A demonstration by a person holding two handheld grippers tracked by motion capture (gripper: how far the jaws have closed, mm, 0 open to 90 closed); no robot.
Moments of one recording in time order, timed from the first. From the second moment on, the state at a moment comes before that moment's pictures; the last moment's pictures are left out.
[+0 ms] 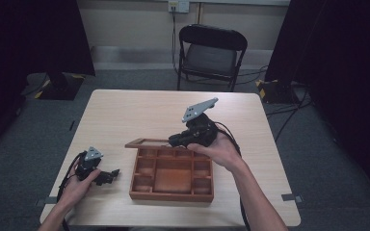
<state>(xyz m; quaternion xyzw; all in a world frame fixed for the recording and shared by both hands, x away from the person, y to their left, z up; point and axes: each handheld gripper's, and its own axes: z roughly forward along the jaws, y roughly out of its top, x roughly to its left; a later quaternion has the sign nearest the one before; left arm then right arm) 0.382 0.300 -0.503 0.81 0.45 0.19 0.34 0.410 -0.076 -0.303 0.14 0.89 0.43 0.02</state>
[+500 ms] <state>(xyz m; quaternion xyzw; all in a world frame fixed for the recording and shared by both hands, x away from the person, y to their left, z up) 0.382 0.300 -0.503 0.81 0.45 0.19 0.34 0.416 -0.075 -0.296 0.14 0.89 0.43 0.03</state>
